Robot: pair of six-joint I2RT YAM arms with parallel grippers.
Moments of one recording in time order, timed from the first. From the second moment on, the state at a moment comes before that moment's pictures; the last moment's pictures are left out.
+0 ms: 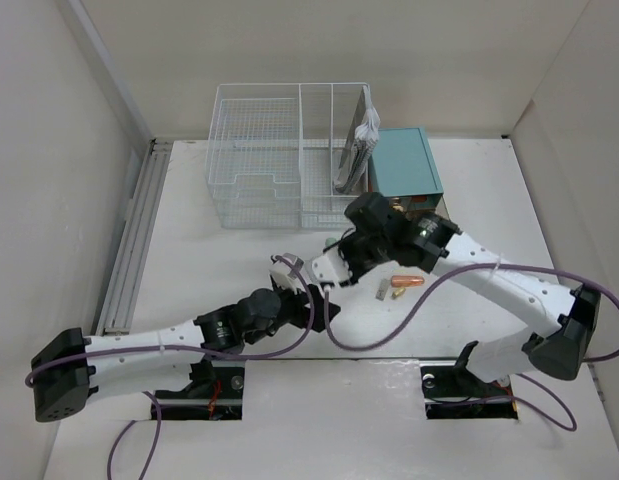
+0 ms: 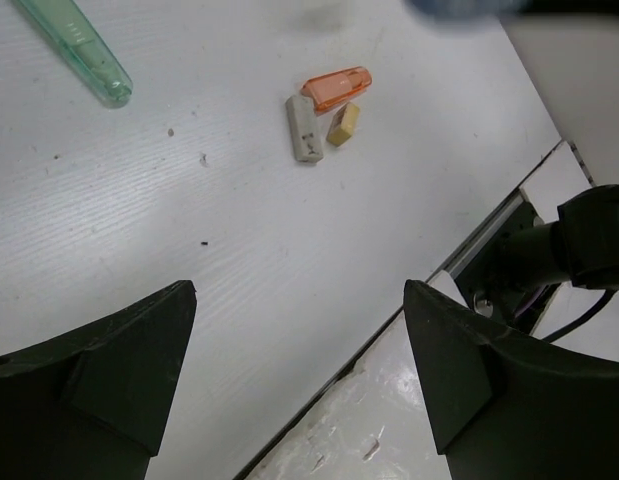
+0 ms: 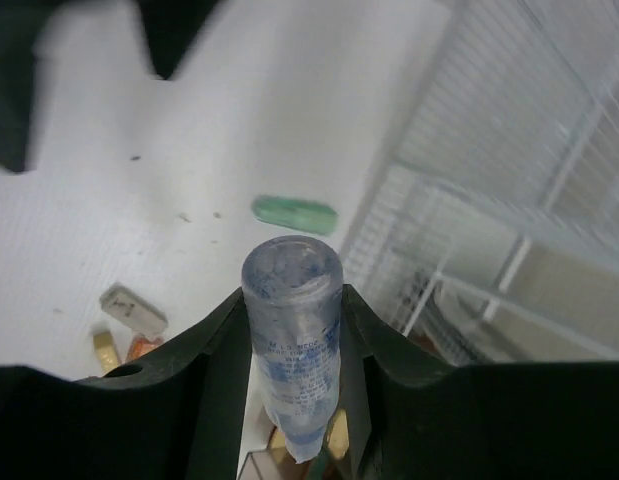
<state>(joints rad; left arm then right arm) -1.17 0.86 0.34 0.19 -0.27 -0.69 0.93 1.38 1.36 -0.91 -0.23 -1.24</state>
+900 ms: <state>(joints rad) -1.17 0.93 0.40 0.17 -0.29 -0.69 0.11 1.44 1.59 -1.20 -0.73 -1.35</state>
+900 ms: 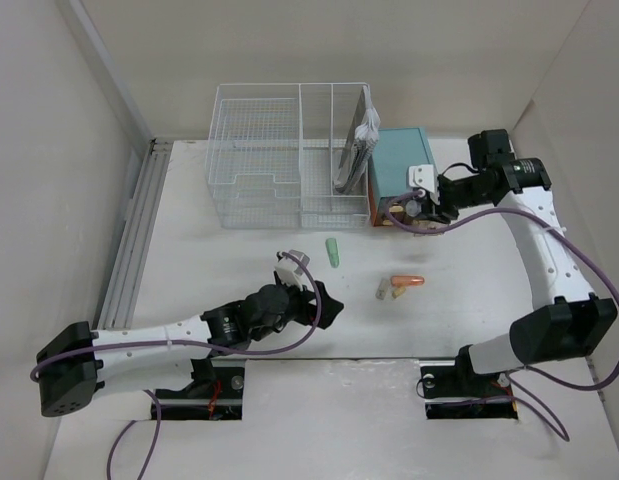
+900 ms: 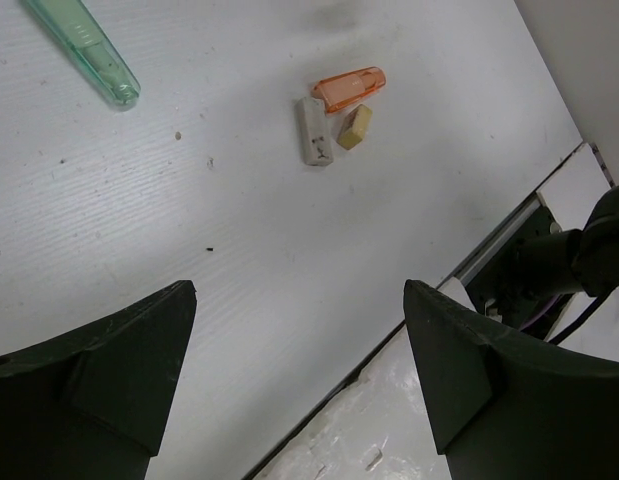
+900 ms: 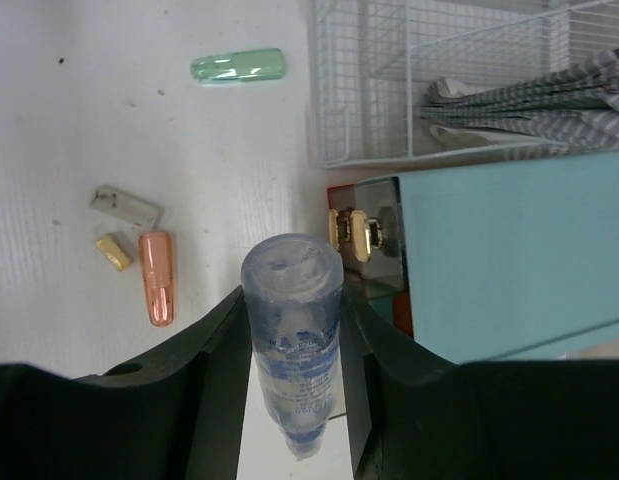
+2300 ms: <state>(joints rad) -1.17 1.01 0.40 0.15 -0.26 -0.70 -0.05 1.81 1.60 -1.31 -1.01 -1.95</state>
